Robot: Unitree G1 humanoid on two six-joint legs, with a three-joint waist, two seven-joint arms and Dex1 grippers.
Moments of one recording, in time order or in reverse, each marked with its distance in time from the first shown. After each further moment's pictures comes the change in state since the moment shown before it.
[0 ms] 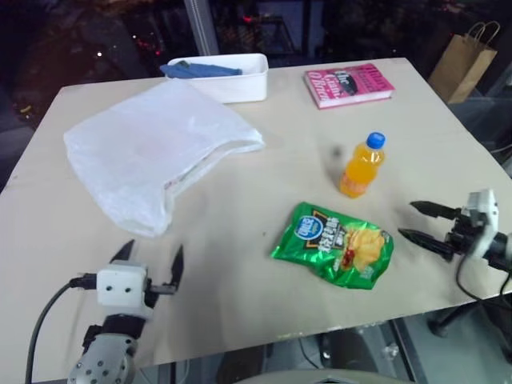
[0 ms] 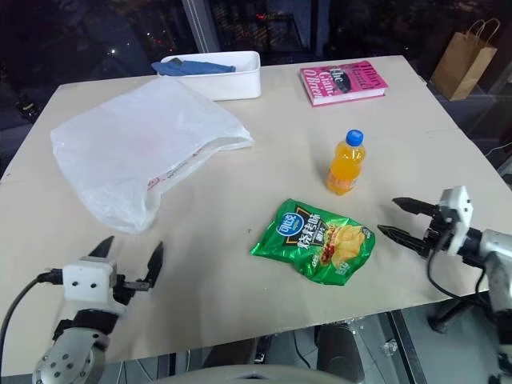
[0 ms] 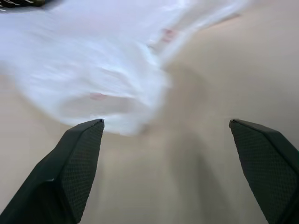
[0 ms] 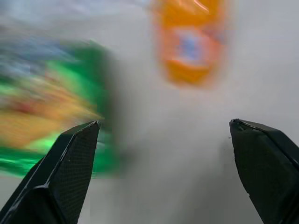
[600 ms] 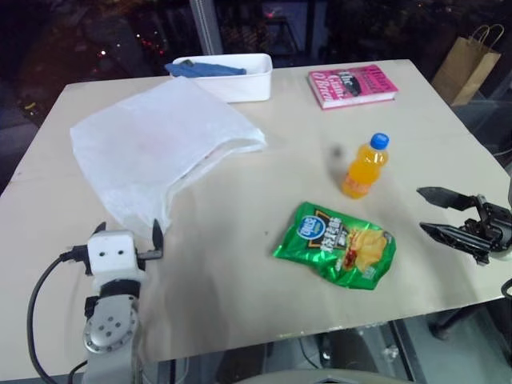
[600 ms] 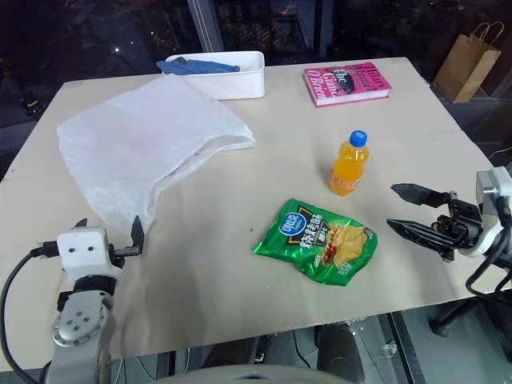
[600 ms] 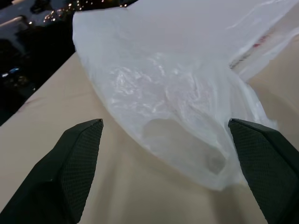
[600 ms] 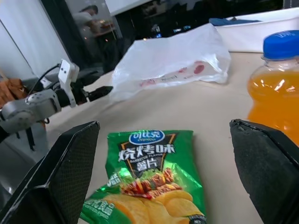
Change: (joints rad) left arm -0.275 -0.025 0.022 0.117 0.090 0.173 0.146; right arm 0.020 0.003 -0.118 -0.169 0.204 0.168 0.011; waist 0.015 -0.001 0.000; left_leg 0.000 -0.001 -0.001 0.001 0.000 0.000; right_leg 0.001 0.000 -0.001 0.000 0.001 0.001
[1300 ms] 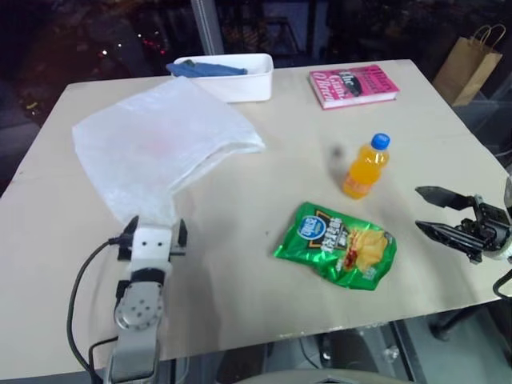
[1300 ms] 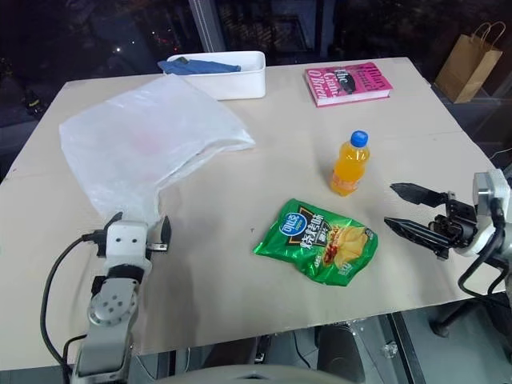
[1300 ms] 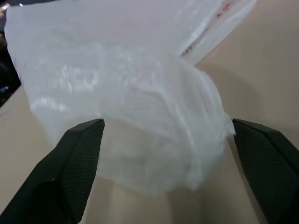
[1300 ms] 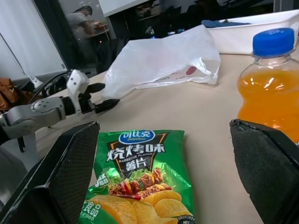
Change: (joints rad) left arm -0.098 0.056 -0.123 0.218 0.154 -0.116 0.014; right arm -0.010 0.034 0.008 0.019 -0.038 -0.030 -0.010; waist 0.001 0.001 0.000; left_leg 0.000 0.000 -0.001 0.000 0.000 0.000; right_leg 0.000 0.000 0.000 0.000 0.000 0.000
